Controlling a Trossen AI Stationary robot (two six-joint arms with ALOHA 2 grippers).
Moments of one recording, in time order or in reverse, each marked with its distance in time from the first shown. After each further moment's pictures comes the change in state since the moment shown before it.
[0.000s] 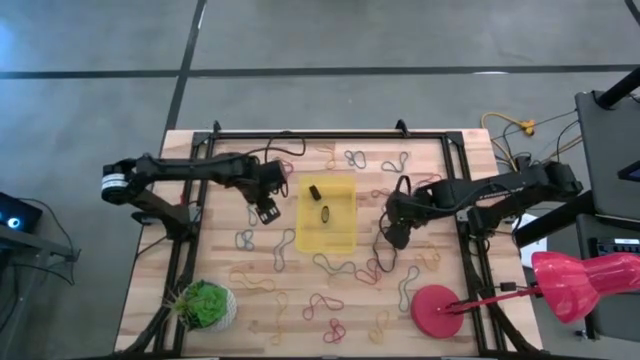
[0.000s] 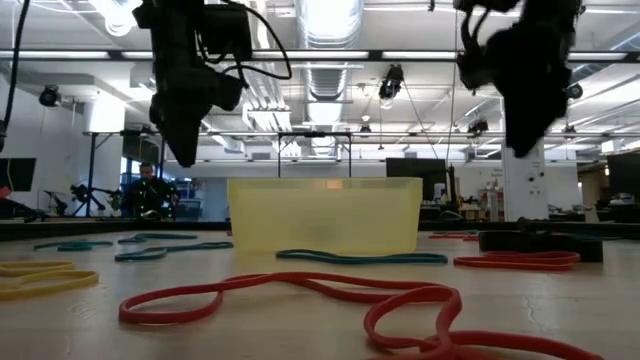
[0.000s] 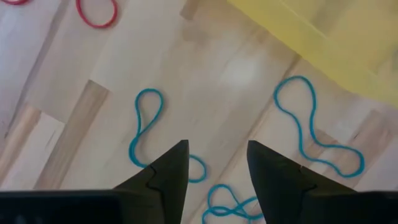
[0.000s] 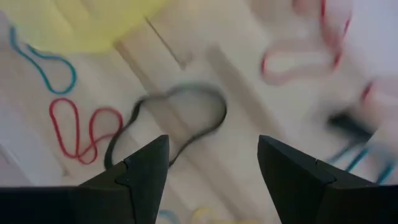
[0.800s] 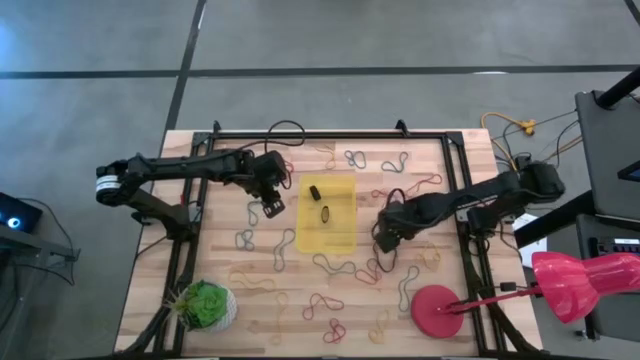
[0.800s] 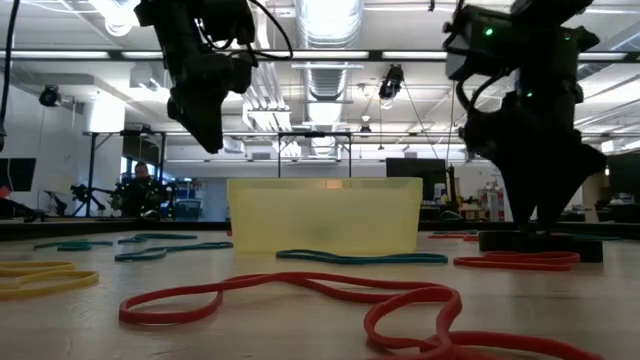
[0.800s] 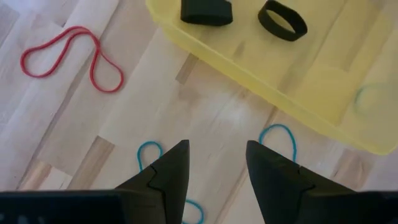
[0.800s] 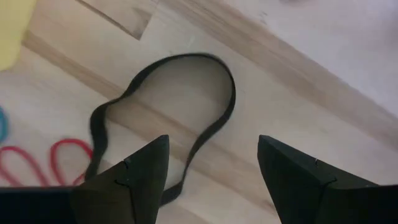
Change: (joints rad) left arm 0.020 -0.048 0.006 0.133 -0.006 0.061; right arm 0.000 0.185 -0.155 0.233 -0.065 0.332
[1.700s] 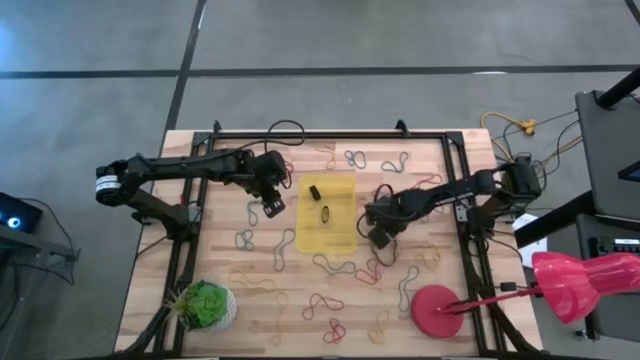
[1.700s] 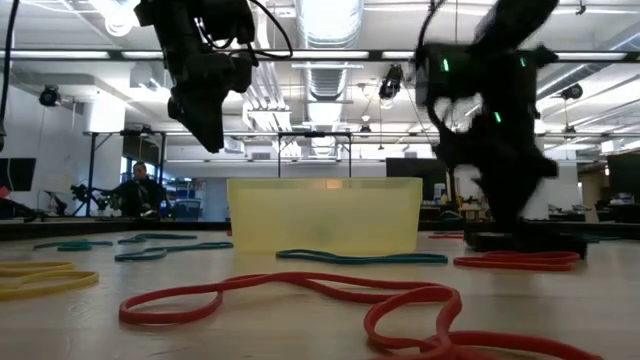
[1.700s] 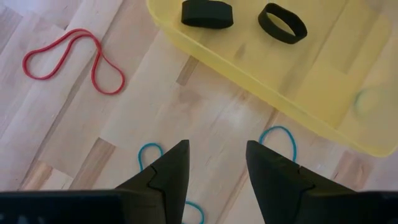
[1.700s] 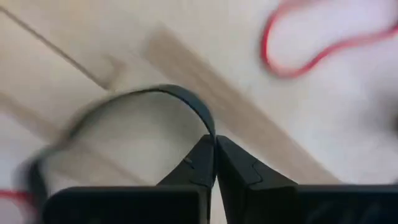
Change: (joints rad) left arm 0.001 -0.001 0.000 0.006 -0.004 0.001; right arm -0.098 0.128 0.098 -0.028 0.056 -0.257
